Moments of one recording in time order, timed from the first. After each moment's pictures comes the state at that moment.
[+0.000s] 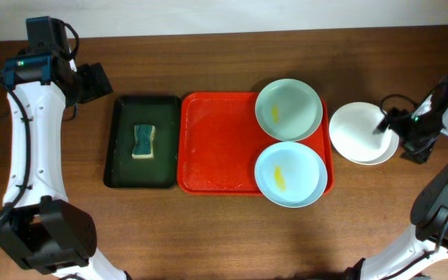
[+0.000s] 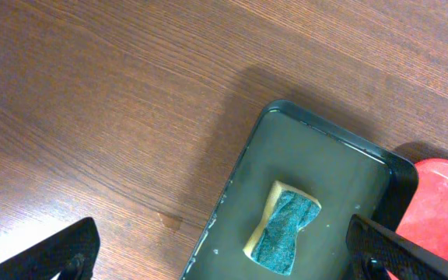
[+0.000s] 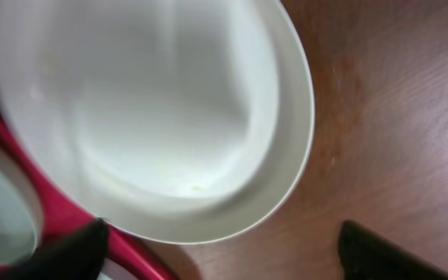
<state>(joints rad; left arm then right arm) 0.14 1.86 1.87 -1.14 -0.10 -0.25 -0.50 1.95 1.53 -1.09 -0.23 0.24</state>
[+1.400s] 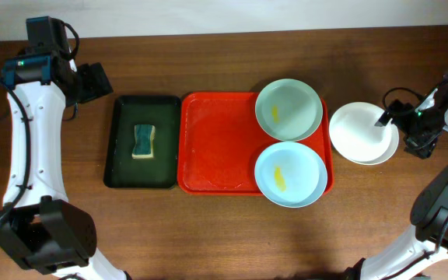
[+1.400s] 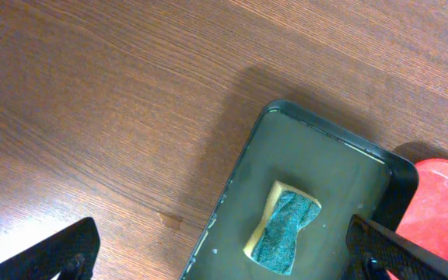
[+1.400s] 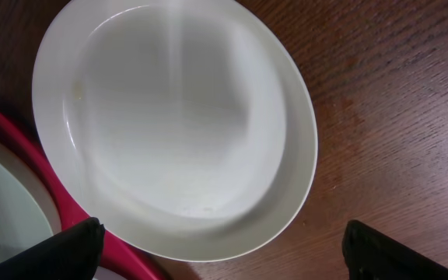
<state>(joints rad) 0.14 1.86 1.87 -1.14 -0.10 -0.25 -0.50 1.95 1.54 -1.05 -0.23 0.24</state>
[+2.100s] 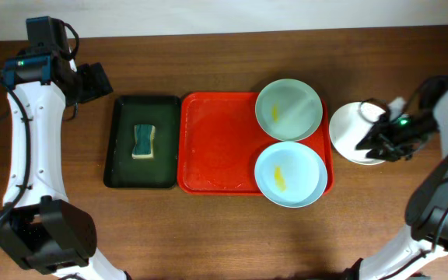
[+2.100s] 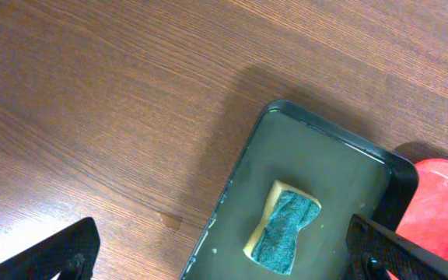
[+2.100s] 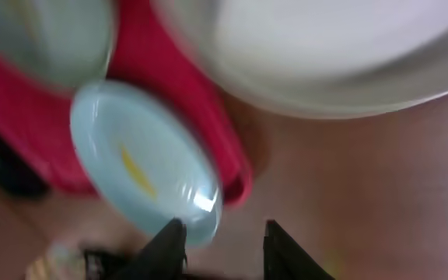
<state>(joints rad) 0.14 1.86 1.87 -1.14 -0.10 -0.25 -0.40 1.95 1.56 -1.44 -0.45 -0.05</state>
